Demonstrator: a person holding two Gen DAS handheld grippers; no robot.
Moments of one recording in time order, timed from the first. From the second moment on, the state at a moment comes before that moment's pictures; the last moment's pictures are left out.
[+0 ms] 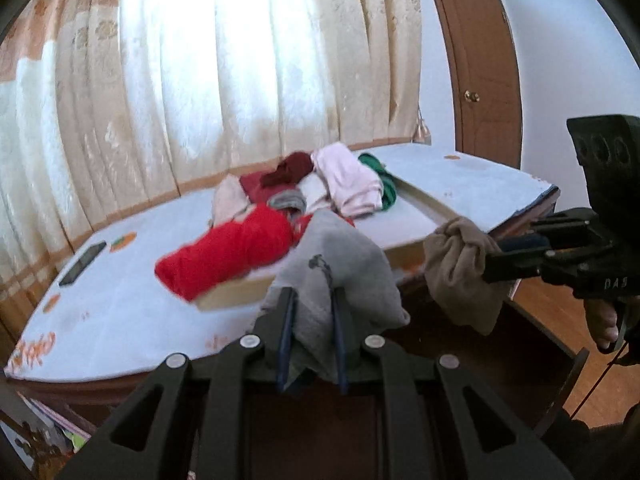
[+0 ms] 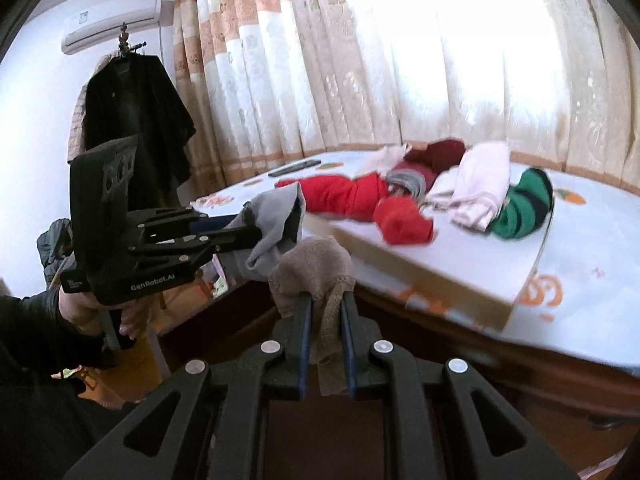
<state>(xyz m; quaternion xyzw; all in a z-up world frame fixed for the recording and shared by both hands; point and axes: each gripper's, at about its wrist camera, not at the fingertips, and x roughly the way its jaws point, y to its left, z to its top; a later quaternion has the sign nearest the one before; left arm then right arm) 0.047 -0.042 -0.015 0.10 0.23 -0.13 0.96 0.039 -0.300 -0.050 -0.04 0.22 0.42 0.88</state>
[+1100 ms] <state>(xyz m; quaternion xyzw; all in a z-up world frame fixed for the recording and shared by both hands) 0.148 -0.083 0.033 0.13 0.23 -0.14 0.96 0.123 -0.322 0.008 -0.02 0.22 0.33 0.92</state>
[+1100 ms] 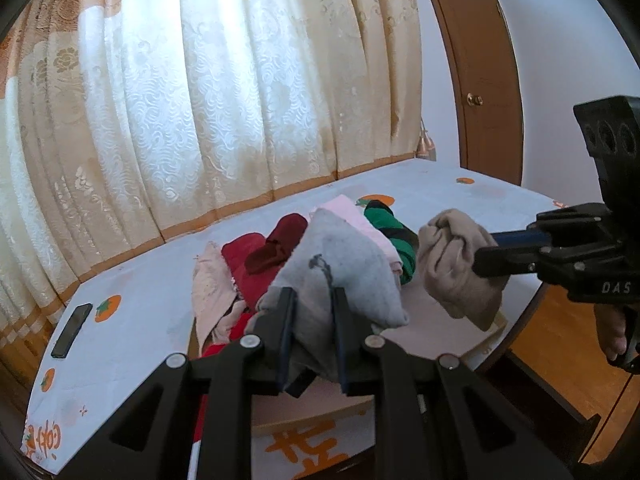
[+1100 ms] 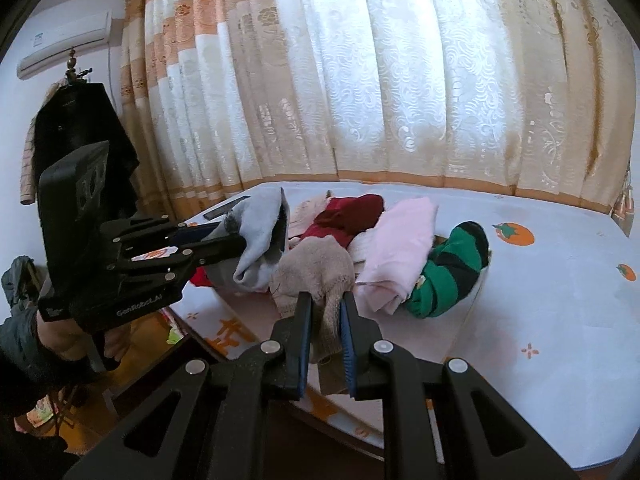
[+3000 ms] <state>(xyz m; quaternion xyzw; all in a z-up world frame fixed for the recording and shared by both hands) 0.184 -0.097 0.001 0.10 0.30 -0.16 0.94 0.178 -0.312 -0.034 -0.03 0.33 0.25 0.91</state>
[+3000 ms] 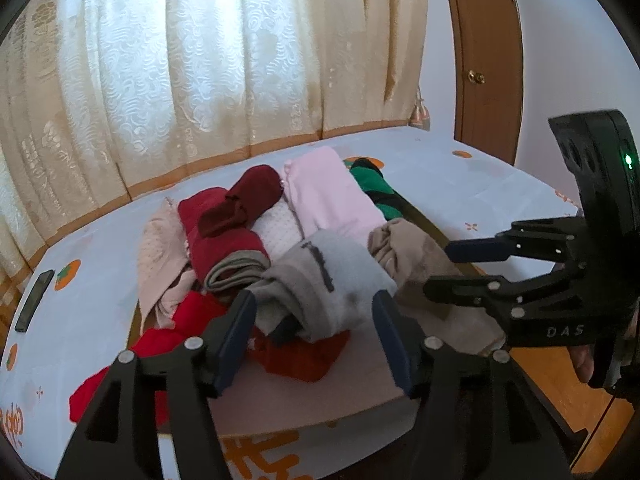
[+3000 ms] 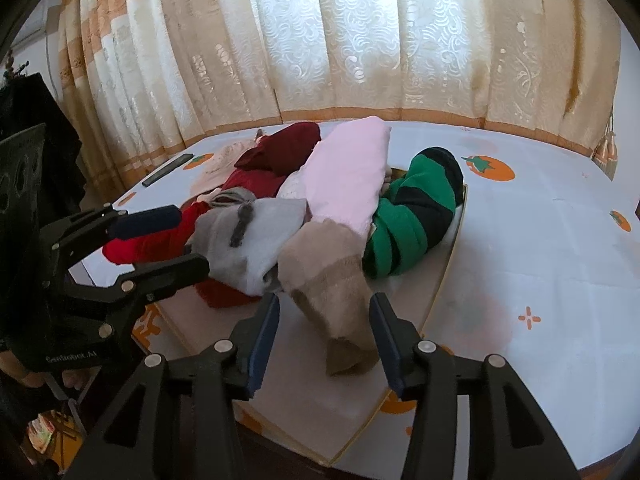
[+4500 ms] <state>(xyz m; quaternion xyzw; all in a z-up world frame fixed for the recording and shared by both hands) 0.056 -0.035 0.053 0.02 0.14 -0.07 0.99 0.034 -0.296 0.027 -0.06 0.13 0.25 0.96</state>
